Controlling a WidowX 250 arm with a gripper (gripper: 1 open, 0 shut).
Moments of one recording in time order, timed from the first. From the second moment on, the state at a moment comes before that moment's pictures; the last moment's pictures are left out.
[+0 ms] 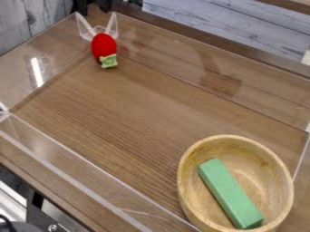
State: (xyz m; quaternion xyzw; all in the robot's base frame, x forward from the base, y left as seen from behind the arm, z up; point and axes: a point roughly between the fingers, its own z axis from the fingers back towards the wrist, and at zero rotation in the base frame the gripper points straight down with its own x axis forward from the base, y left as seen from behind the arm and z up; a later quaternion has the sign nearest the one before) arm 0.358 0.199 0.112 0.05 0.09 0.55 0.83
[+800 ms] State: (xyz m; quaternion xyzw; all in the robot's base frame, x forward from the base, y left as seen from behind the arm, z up) arm 0.348 0.199 0.091 0.07 0.09 0.50 0.86
